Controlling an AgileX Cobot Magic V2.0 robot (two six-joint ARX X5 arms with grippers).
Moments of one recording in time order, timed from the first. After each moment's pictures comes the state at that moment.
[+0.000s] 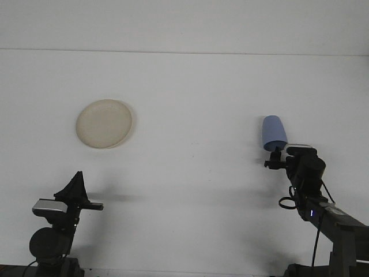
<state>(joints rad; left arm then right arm) -0.05 0.01 0.03 0.20 0.00 -0.04 -0.12 1.50 0.50 0.55 -0.10 0.02</state>
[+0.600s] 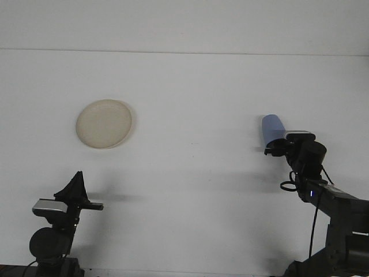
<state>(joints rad) -0.05 0.01 0.03 0.20 0.00 -0.04 -0.14 1.66 0.66 0.57 -0.19 -0.01</state>
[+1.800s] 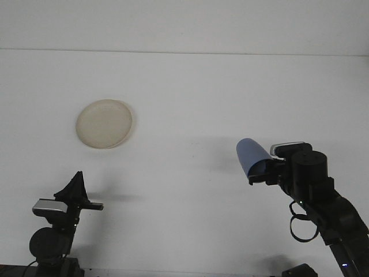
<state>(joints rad) -0.05 0.01 0.03 0.20 0.00 -0.04 0.35 0.95 1.07 -0.82 0.01 0.20</state>
